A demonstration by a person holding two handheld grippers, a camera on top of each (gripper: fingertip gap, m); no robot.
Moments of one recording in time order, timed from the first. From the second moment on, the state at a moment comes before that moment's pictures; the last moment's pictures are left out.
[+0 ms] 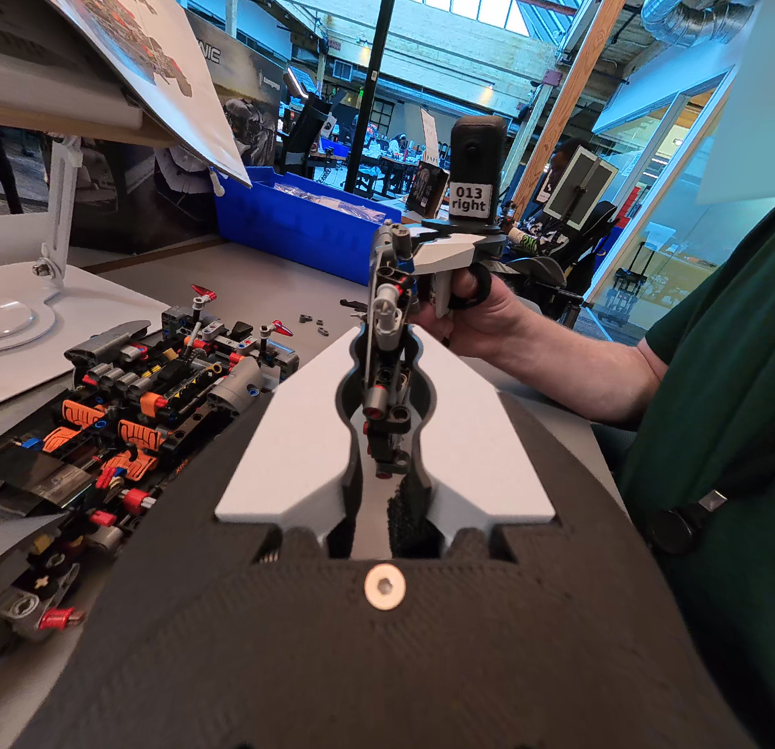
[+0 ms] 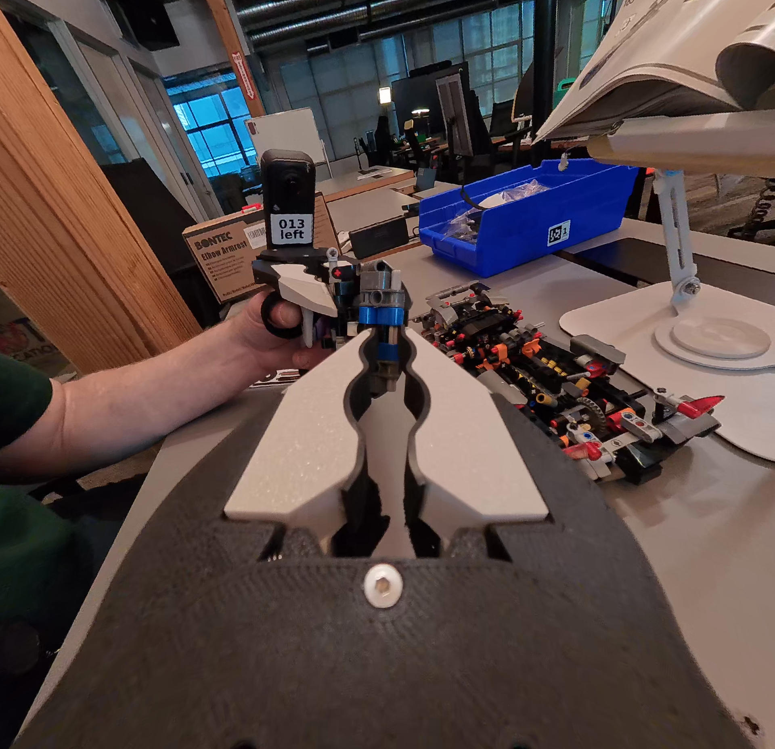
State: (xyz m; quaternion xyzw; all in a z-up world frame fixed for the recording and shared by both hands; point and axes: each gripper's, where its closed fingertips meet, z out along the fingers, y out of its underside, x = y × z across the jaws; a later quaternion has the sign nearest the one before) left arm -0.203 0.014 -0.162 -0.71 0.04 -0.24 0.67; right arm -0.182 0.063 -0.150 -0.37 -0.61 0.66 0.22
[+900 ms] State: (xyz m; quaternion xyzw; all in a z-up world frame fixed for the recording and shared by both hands) left arm -0.208 0.005 -0.153 -0.67 0.05 -0.25 0.69; right arm -0.173 0.073 -0.123 -0.35 -0.59 0.66 0.30
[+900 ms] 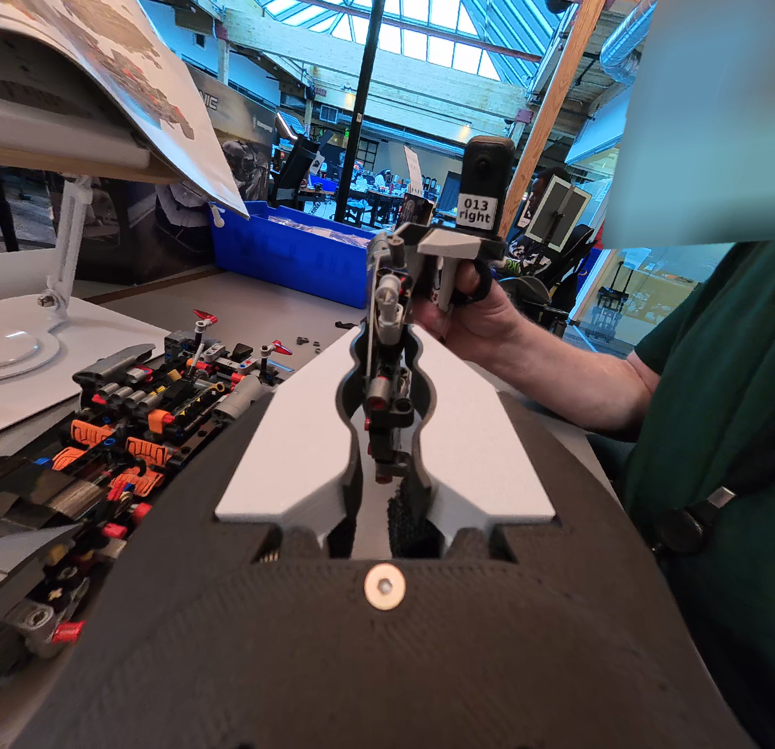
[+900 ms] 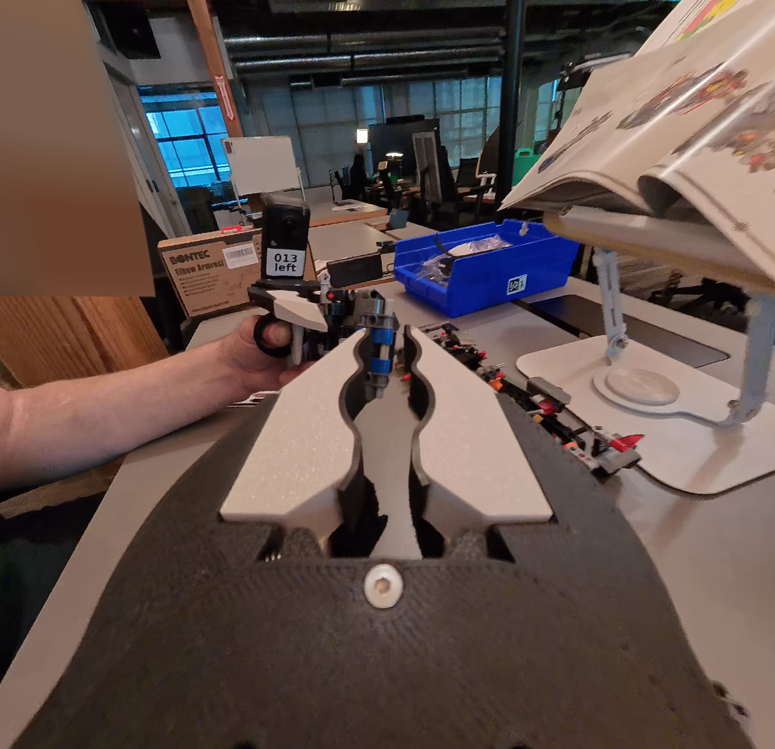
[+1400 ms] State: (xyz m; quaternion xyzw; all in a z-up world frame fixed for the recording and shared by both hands) left arm -0.206 0.001 -0.149 -0.68 0.06 -0.25 0.69; right arm -0.096 0.082 -0.136 -0.39 -0.68 0.56 0.26
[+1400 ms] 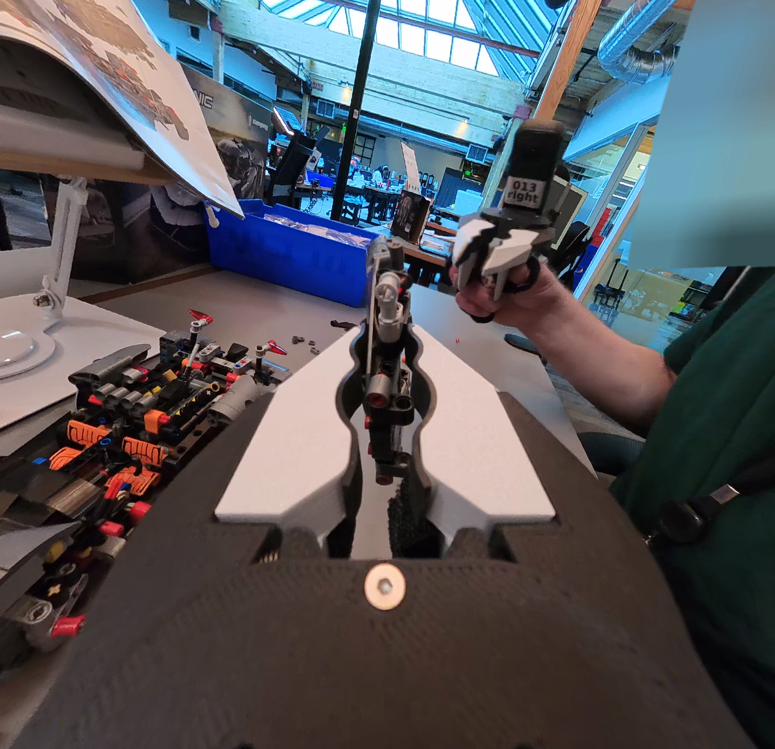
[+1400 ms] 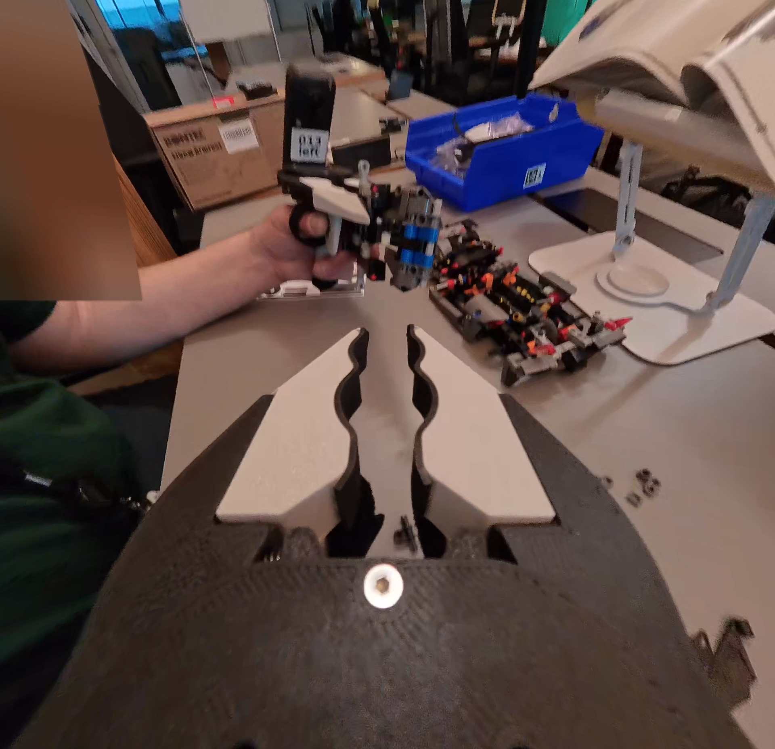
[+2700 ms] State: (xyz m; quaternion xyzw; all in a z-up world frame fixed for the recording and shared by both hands) left arm -0.198 0.020 -0.174 -0.71 0.04 -0.28 0.65; right arm -0.010 0.149 -0.216 -0.53 -0.69 0.42 0.26
